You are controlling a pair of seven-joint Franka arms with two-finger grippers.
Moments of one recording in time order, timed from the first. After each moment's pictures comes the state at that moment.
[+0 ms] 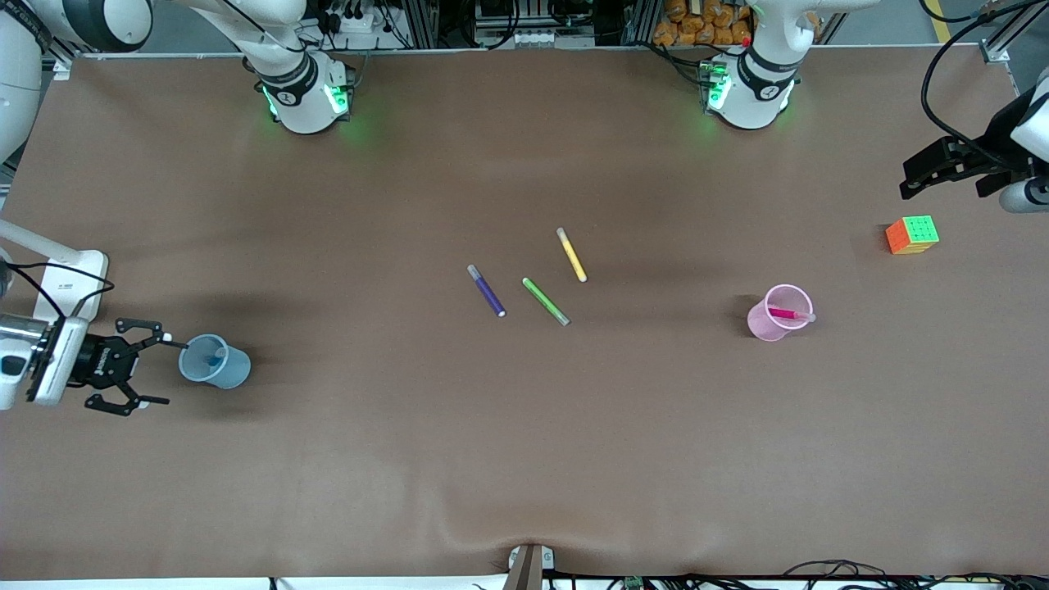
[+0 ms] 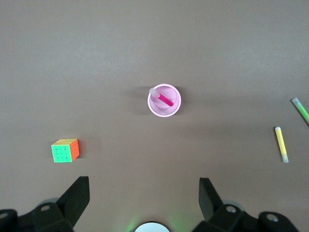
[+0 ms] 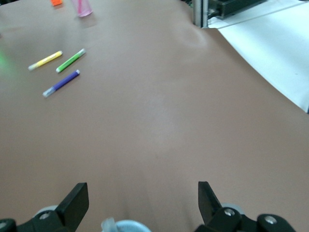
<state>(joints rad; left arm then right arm) -0.04 -0.05 0.00 -1.59 0.03 1.51 -0.06 -0.26 0.66 -0.09 -1.40 0.85 1.73 -1.86</state>
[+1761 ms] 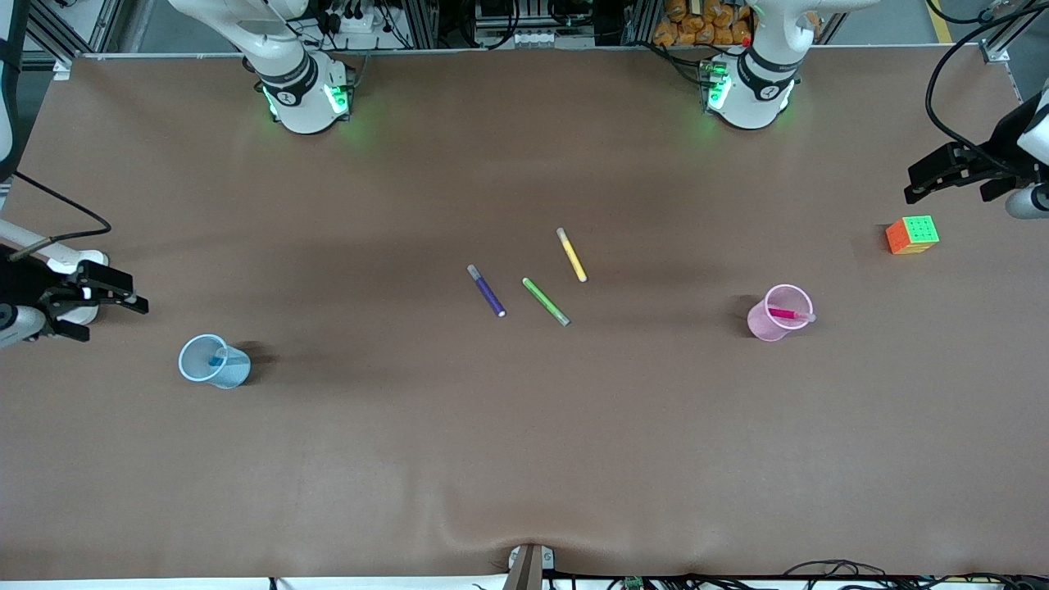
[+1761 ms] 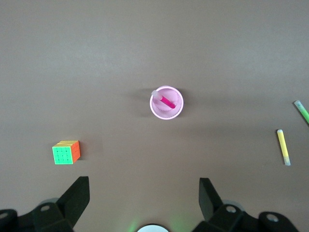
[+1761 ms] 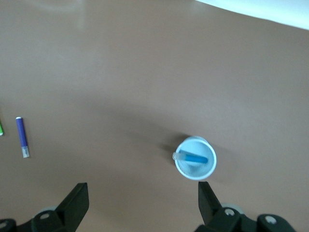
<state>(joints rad) -0.04 -0.04 0.00 -1.59 0.03 1.53 -0.05 -0.05 0.24 -0.09 -1.49 0.23 1.75 -0.50</state>
